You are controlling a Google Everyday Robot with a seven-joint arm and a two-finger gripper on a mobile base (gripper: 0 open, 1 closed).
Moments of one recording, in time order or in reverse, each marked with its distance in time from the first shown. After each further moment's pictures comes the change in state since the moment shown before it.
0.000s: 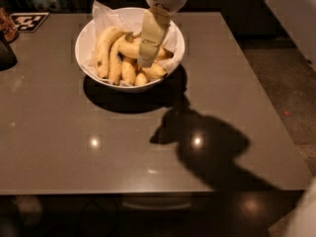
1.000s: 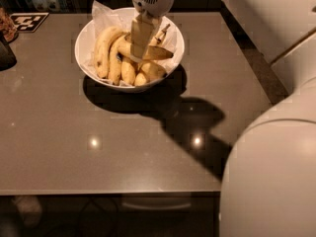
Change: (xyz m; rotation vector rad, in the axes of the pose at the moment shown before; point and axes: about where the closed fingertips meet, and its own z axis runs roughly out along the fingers) arm -0.029 -0.025 0.043 -0.072 -0.006 0.055
